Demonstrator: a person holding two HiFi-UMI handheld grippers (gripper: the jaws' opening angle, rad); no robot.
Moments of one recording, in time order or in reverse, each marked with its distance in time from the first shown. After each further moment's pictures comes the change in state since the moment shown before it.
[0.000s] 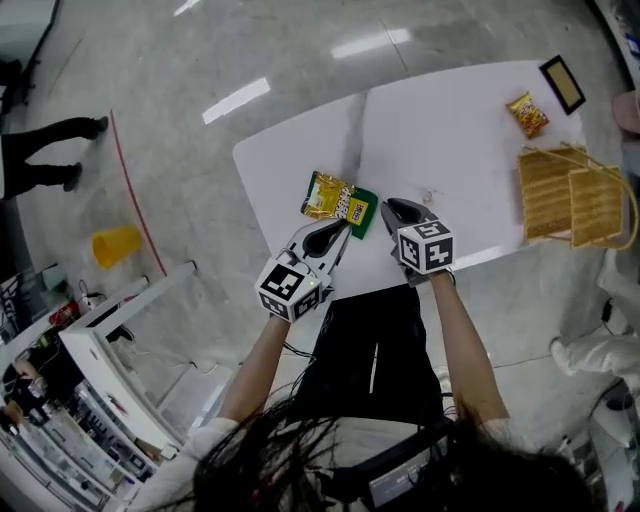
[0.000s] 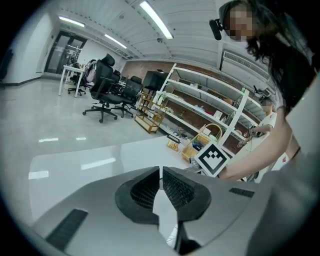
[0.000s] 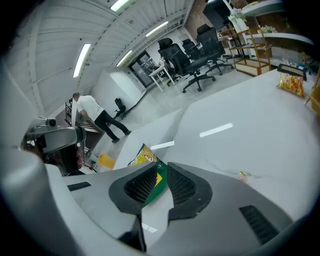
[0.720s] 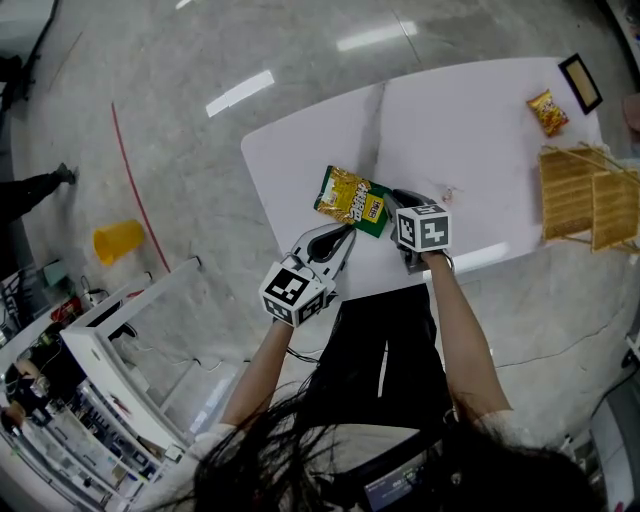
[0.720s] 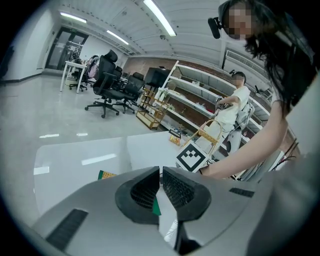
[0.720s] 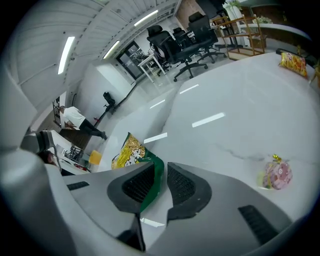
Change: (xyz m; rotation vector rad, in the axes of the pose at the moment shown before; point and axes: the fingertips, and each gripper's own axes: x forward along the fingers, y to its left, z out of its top) left arm -0.013 0.019 -0.034 -0.024 0.041 -0.003; right arm 0.063 -0.021 -0.029 0.087 0.099 -0.094
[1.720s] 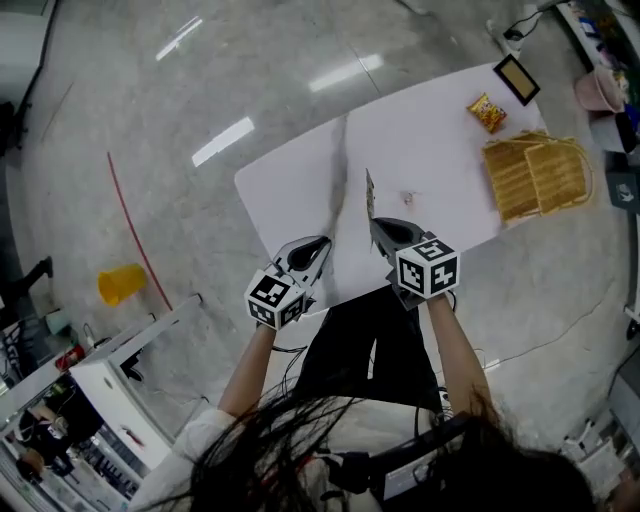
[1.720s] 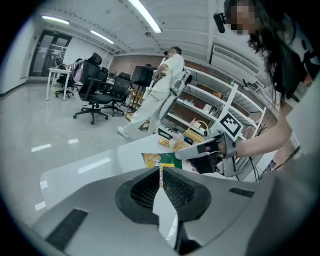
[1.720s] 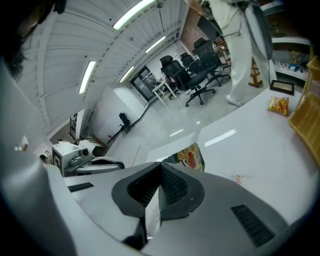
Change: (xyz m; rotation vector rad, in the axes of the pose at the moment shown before) left arm -0.037 -0.033 0.046 0.116 0.038 -0.082; right arm -0.177 0.095 0.059 -0.021 -0.233 0.146
